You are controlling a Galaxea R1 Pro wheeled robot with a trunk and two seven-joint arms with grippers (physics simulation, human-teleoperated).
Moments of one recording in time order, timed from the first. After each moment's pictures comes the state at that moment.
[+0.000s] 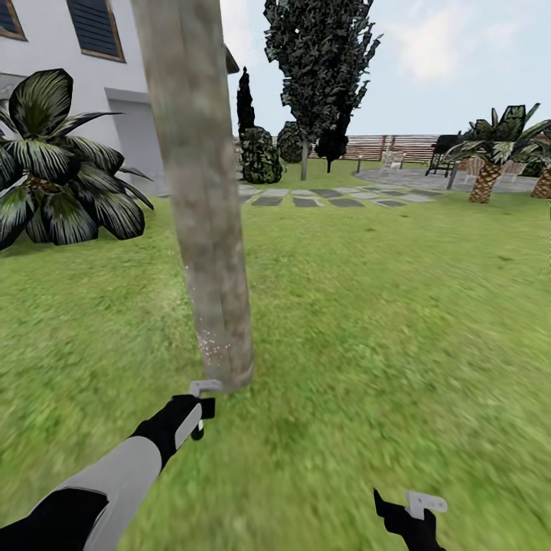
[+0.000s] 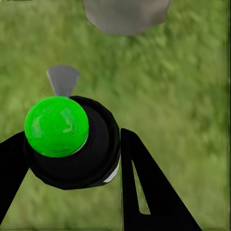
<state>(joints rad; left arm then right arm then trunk) -0.83 -0.05 -0.13 -0.34 0.21 0.39 0.21 -0.34 0.00 -0.52 -0.40 0.25 -0.33 0.17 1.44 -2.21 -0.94</state>
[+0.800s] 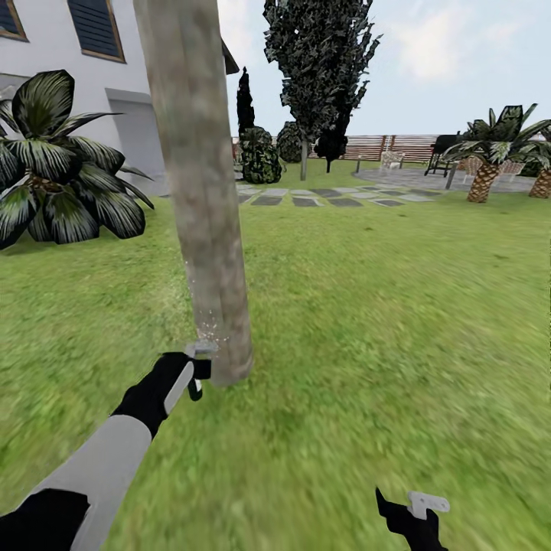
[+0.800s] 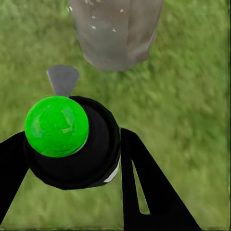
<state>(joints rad) -0.86 0.00 -0.14 -0.70 0.22 0.68 0.19 -0.34 -0.01 -0.52 -0.40 0.25 -0.33 0.17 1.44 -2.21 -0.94</state>
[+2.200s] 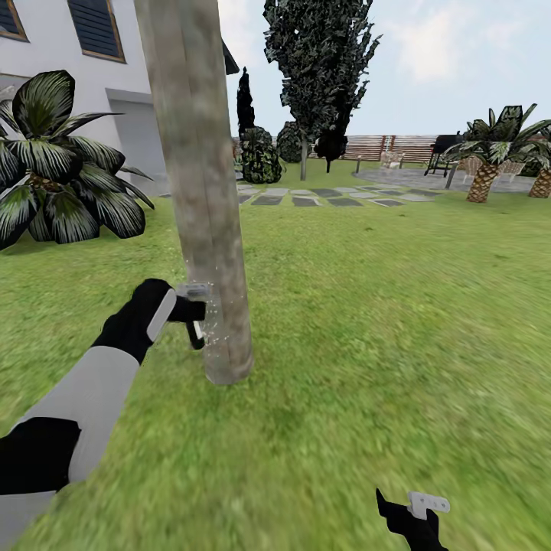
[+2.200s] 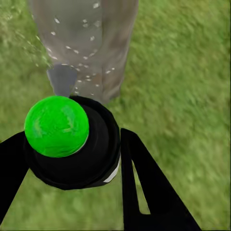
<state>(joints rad) -1.14 0.06 -0.13 -0.77 0.23 1.00 0.02 -0.34 -0.01 -0.52 -0.40 0.25 -0.33 0.17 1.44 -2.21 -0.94</state>
